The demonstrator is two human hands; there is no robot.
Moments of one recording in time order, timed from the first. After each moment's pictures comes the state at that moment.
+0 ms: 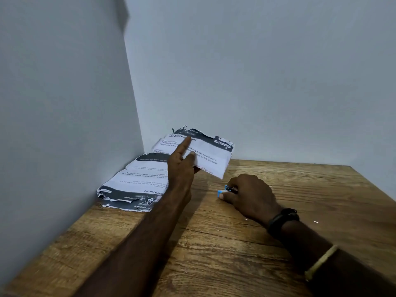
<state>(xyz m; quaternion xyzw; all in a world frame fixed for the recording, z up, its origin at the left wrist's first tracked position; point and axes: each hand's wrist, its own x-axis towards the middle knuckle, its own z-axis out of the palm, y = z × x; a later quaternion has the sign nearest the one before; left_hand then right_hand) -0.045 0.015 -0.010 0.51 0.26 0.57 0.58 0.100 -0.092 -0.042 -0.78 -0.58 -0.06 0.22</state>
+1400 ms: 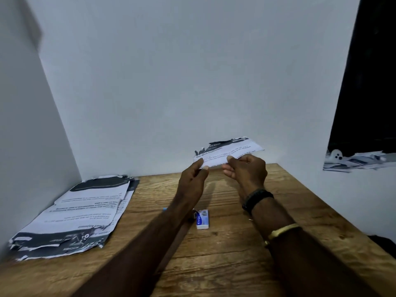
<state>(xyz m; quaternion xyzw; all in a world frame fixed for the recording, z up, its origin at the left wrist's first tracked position) 0.074 -0.047 -0.012 0.71 0.22 0.37 0.55 0.192 -0.131 0.004 -0.55 -0.13 0.11 0.82</state>
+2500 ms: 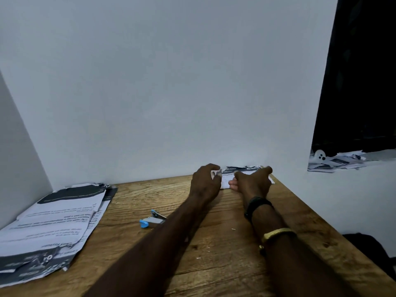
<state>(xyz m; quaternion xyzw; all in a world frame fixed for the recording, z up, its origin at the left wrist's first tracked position) 0.172 -0.059 -0.023 0.85 0.23 0.33 0.33 0.260 -0.149 -0.024 -0.67 -0.03 0.05 0.74</state>
